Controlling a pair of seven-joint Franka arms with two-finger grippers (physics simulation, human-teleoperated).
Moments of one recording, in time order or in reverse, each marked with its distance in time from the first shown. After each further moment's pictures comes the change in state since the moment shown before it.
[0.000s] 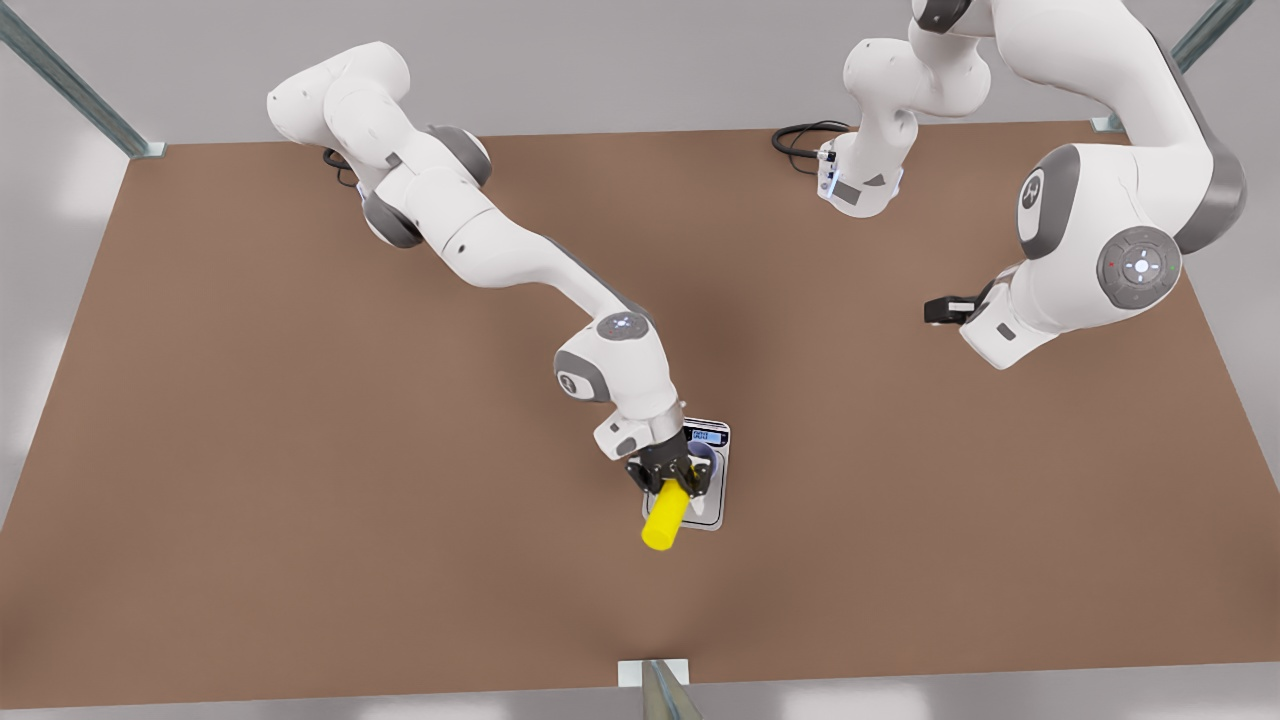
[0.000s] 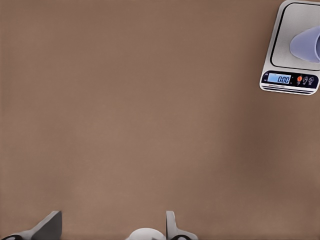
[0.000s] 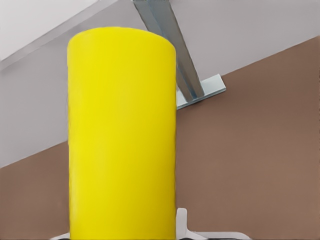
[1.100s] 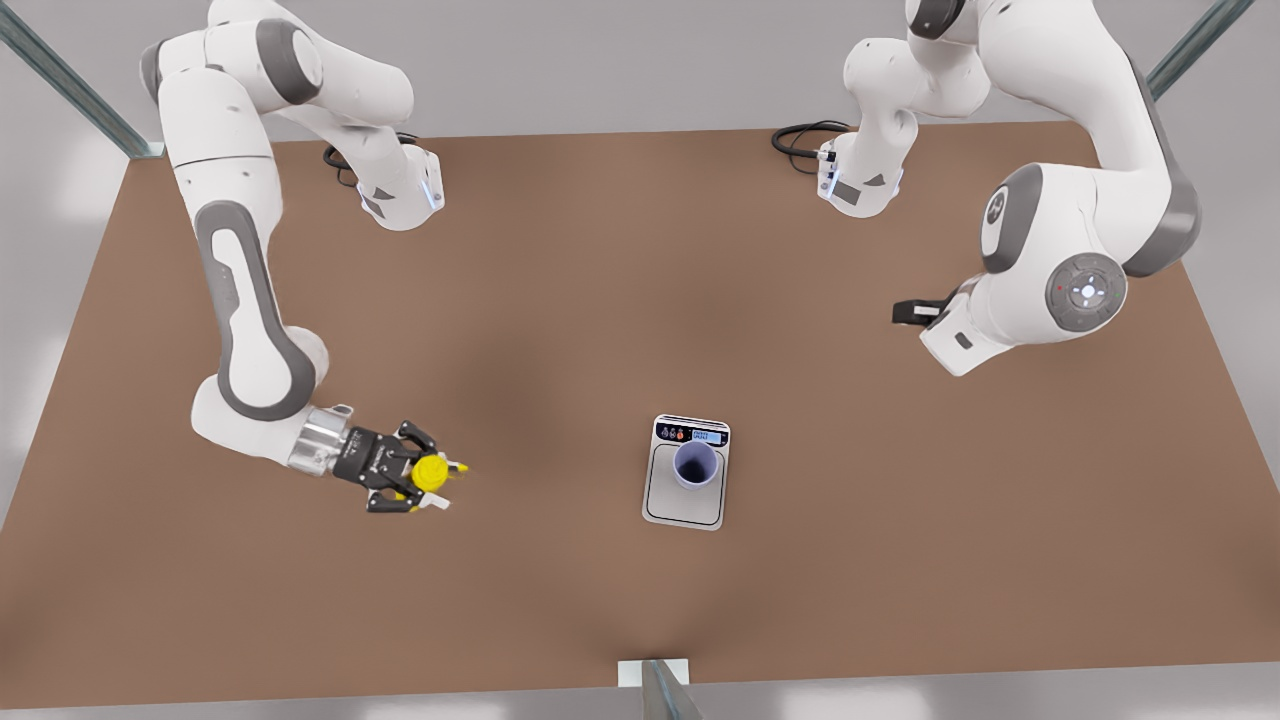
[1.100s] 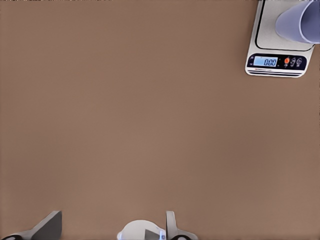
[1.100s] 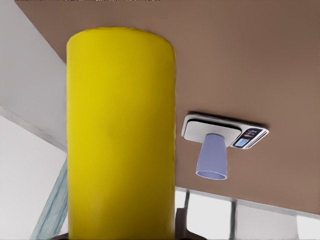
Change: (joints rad) left arm -0.014 0.035 -0.037 0.002 -0.027 -0.024 -0.002; right arm -0.724 -0.708 -0.015 -1.025 1.918 -0.334 -0.416
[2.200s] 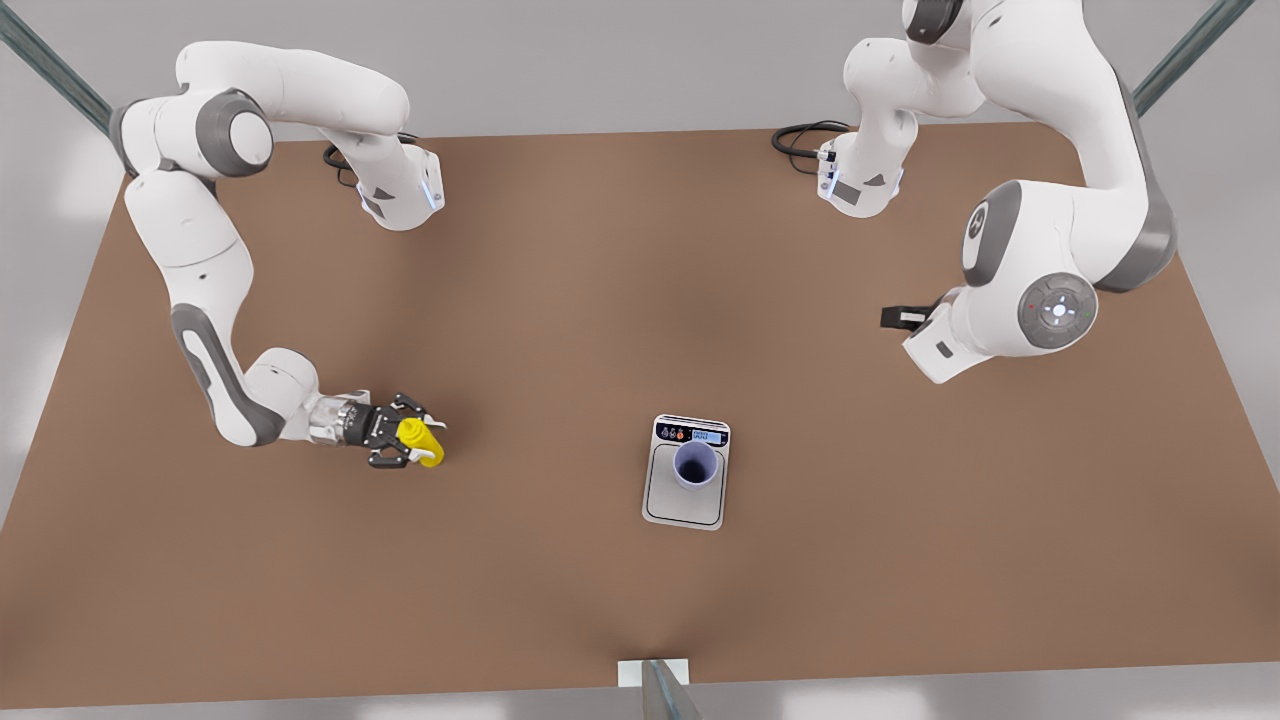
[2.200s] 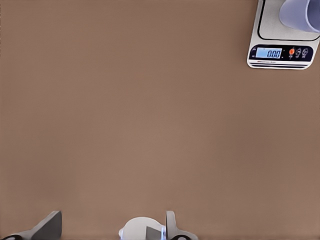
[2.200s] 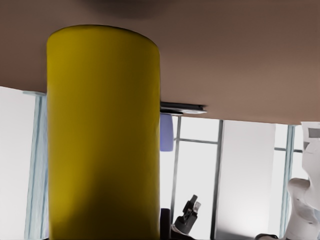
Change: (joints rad) left arm -0.002 0.025 -0.020 -0.009 0.008 0.000 -0.001; right arm -0.296 0.290 0.056 -0.227 0.169 -0.435 -0.499
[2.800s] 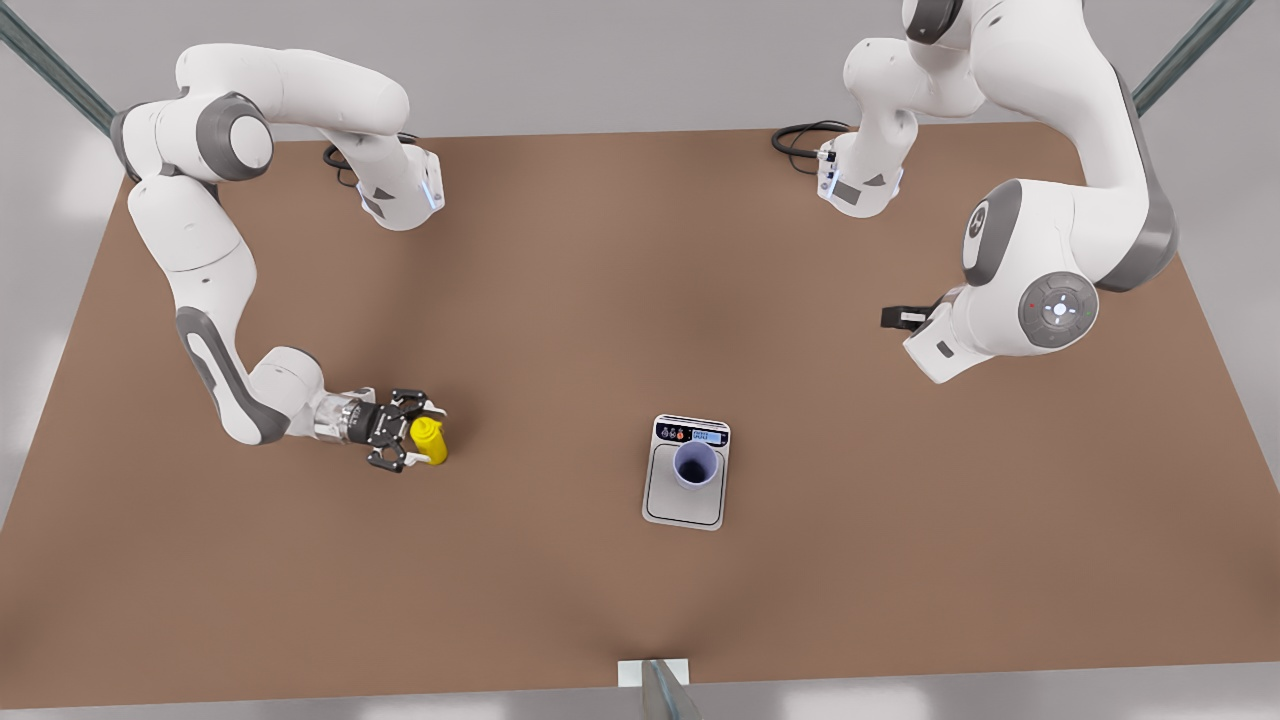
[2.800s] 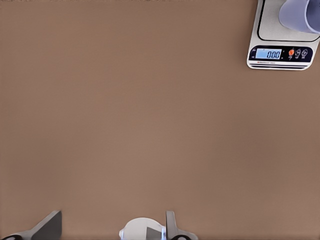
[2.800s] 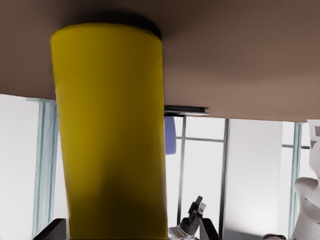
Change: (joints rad) left arm 0.000 0.000 0.000 0.003 0.001 0.000 0.001; right arm -0.002 0.014 -0.001 -0.016 0.029 0.008 -0.013
